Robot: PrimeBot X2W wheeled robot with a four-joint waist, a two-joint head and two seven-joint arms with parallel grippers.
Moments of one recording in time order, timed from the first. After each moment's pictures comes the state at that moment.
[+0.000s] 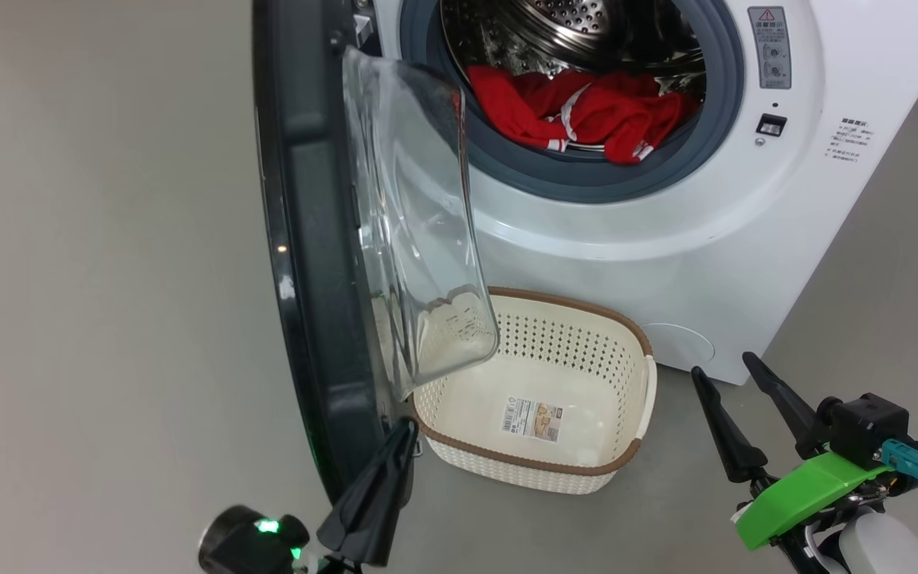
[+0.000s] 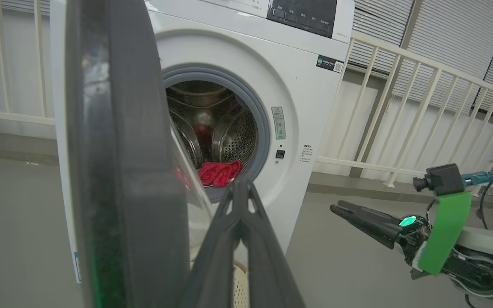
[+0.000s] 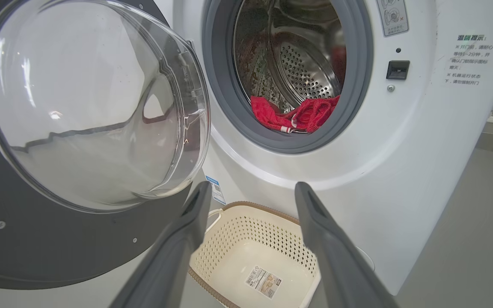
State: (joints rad) left arm 0.00 0.09 -0.47 -0.13 -0.36 -0.13 -0.23; right arm -0.20 -0.29 0.22 0.32 0.44 0.13 -0.25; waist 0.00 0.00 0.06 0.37
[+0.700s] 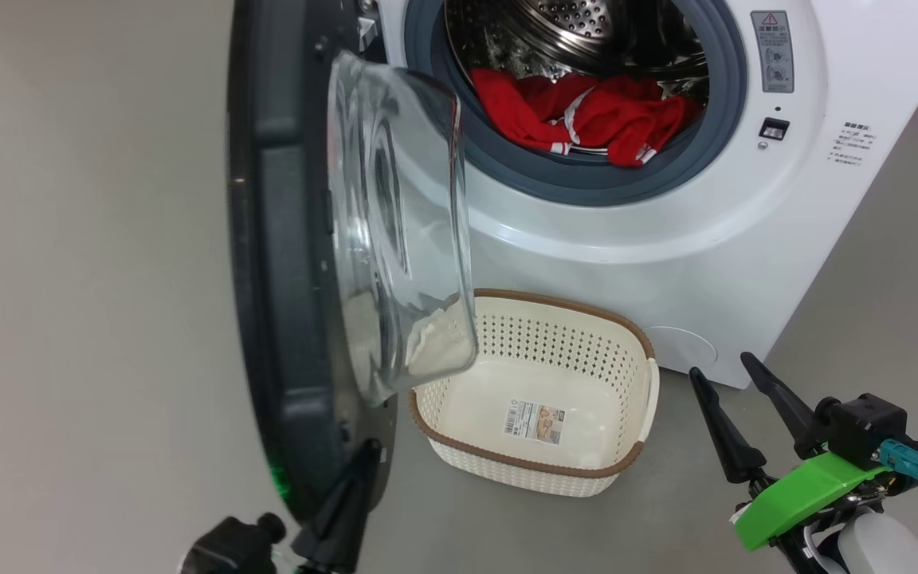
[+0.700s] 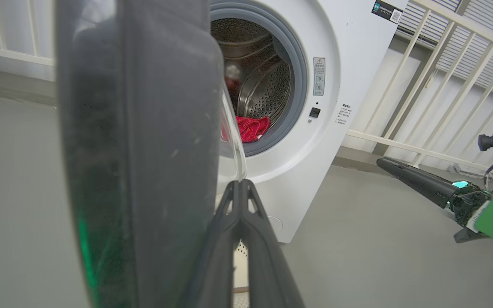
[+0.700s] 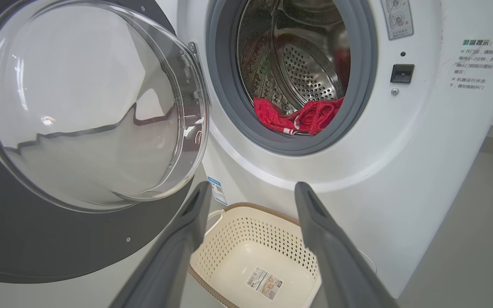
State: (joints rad) left arm -0.02 0.09 -0.44 0.07 -0.43 -0.11 -0.23; right arm -0.20 -0.30 0.23 0.32 0.44 0.13 -0.25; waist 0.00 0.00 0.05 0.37
